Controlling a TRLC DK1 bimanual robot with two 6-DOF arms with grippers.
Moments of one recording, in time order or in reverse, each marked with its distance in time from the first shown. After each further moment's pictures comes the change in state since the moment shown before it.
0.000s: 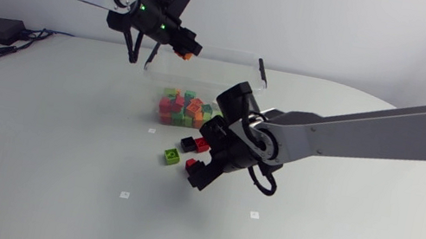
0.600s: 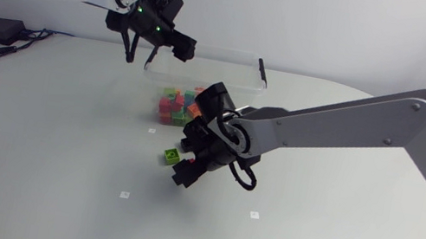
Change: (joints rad) left arm 0.046 0.063 0.076 -0.071 0.003 -0.017; right arm 0.046 0.124 0.126 -0.046 0.003 0.028
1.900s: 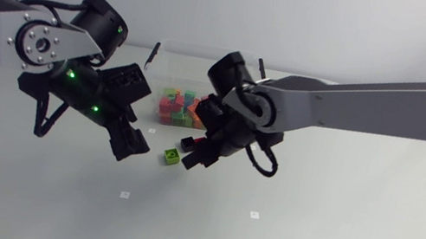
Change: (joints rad) left arm -0.112 -0.583 -0.774 -0.198 0.000 0.356; right arm -0.025 -0.154 0.051 -0.219 0.019 0.028
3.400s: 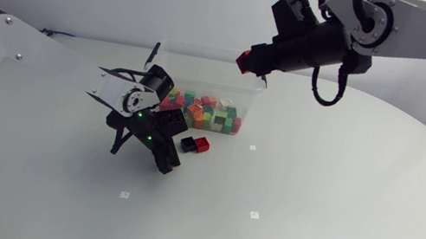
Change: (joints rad) left arm -0.017 0.557 0.146 0.303 0.157 0.101; right arm -0.276 -0.126 0.230 0.072 -0.182 -0.040
